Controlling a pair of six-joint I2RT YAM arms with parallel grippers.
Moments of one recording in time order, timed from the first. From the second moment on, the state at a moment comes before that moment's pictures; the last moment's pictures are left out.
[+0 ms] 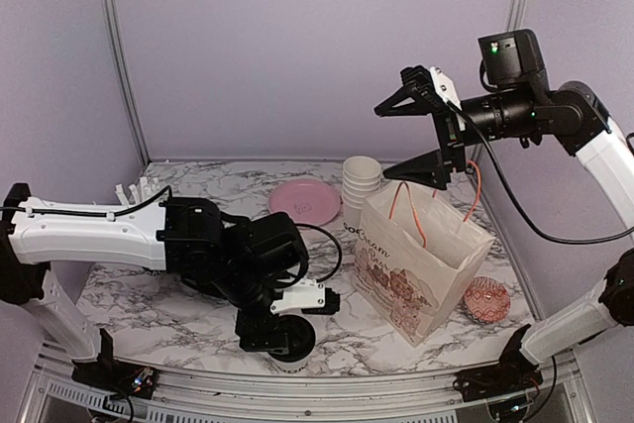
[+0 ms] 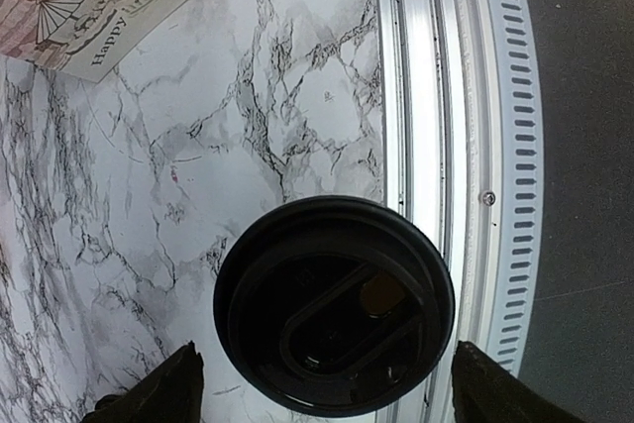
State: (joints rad) left arm -1.31 1.60 1.36 -0.97 0.09 0.26; right arm 0.74 1.34 1.80 -0.95 -0.60 -0.76
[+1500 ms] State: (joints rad) left arm -1.29 1.59 1.38 -0.99 0.03 0.27; right arm 0.28 1.17 1.51 -1.12 -0.47 -0.58
